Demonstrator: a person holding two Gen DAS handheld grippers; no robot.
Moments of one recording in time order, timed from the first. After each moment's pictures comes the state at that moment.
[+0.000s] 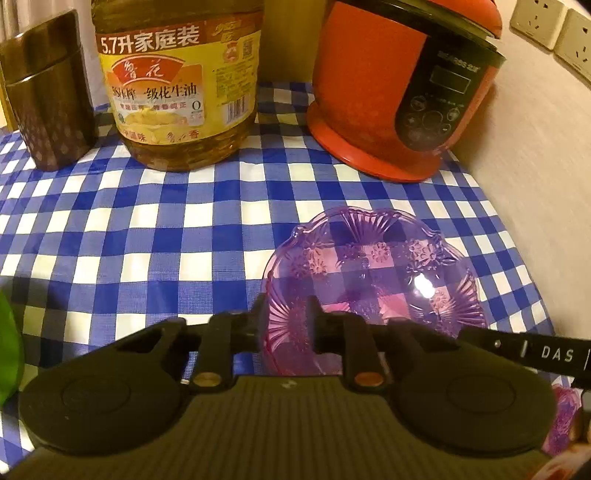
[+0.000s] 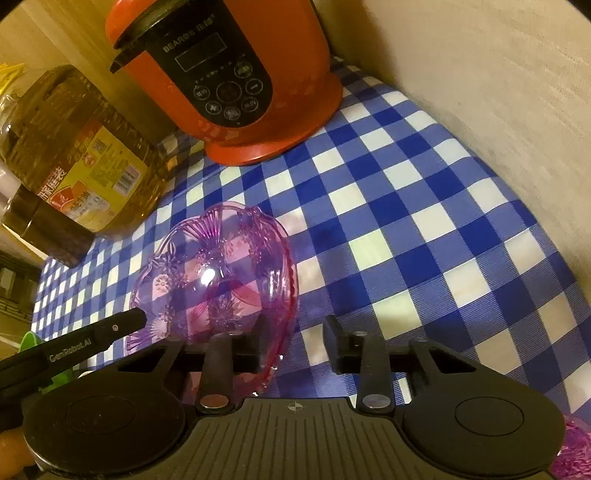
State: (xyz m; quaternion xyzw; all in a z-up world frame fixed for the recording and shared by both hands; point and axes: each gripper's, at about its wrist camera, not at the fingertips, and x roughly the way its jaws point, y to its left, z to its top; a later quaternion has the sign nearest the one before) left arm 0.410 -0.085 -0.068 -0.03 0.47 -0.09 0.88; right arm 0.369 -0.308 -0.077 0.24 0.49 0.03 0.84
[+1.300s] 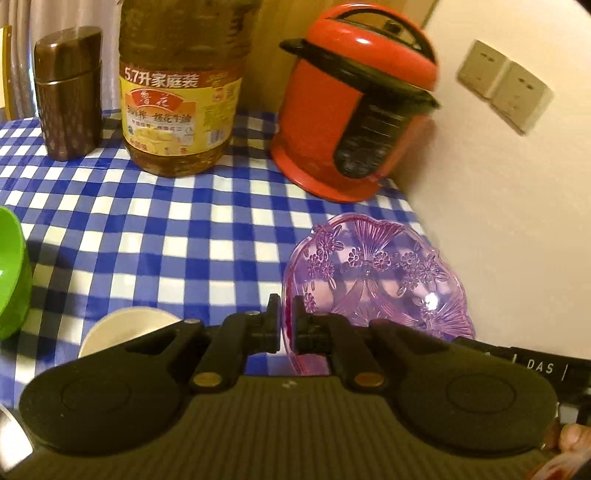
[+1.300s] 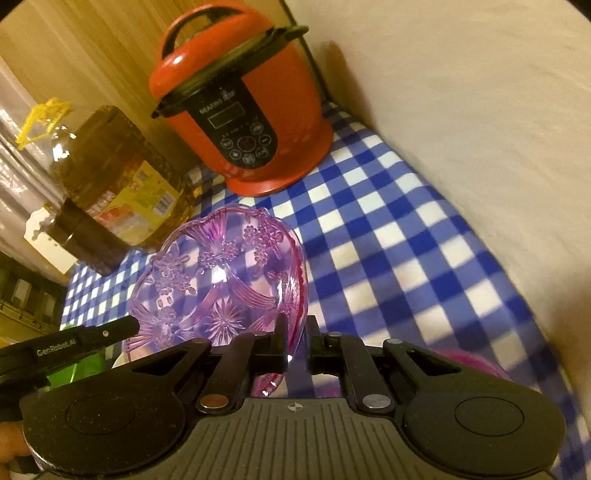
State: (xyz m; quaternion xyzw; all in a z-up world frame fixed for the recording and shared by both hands) left arm 0.333 -0.082 0.001 -0.10 0.44 -0.13 0.88; right arm 0.287 -0.336 -0.009 0.24 0.44 0.03 0.86
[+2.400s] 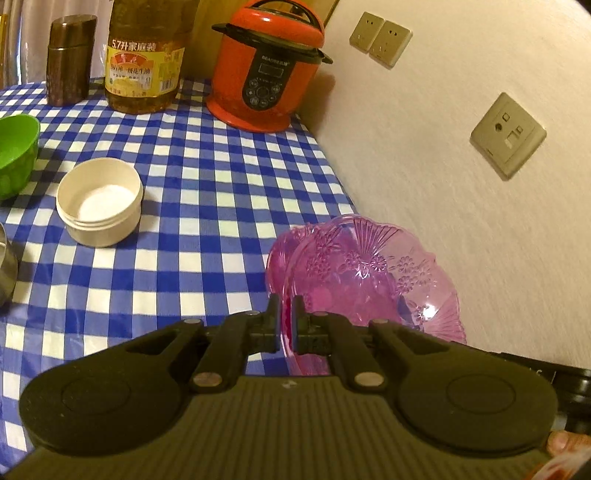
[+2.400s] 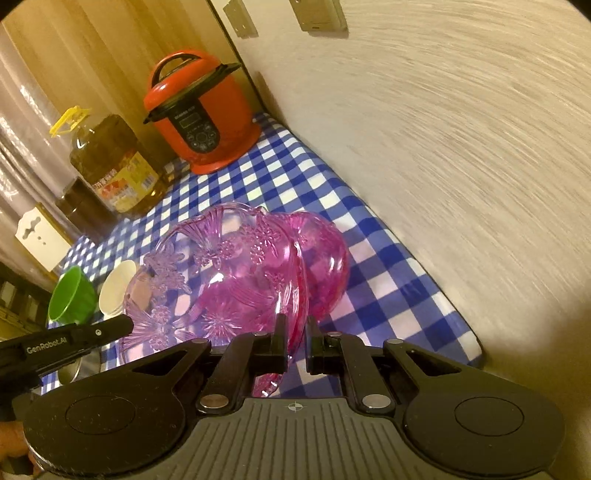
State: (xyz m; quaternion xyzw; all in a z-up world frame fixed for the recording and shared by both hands) left arm 0.119 -0.136 0.024 -0.12 0.43 -0.18 0.88; right arm 0.052 -0.392 0.036 0.24 0.42 -0.02 0.87
